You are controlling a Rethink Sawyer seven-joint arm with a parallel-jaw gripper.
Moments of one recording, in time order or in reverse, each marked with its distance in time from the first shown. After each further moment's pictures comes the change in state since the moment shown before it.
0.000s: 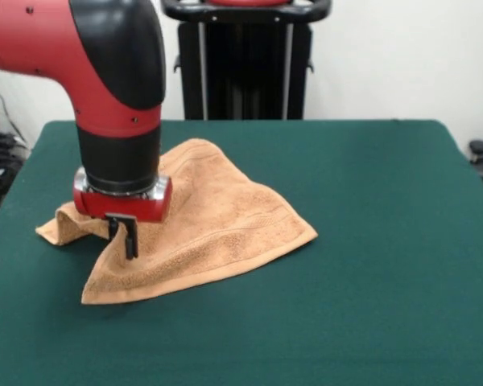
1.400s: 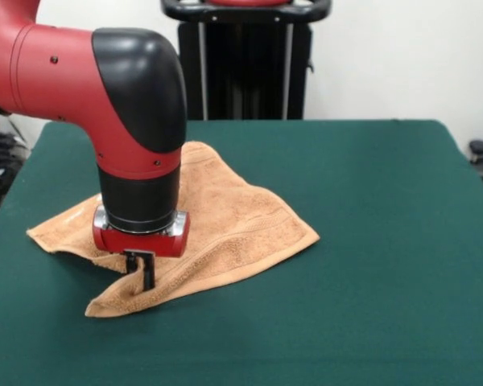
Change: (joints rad) arm 0.047 0.087 -0.013 -0.106 0.024 0.015 0.000
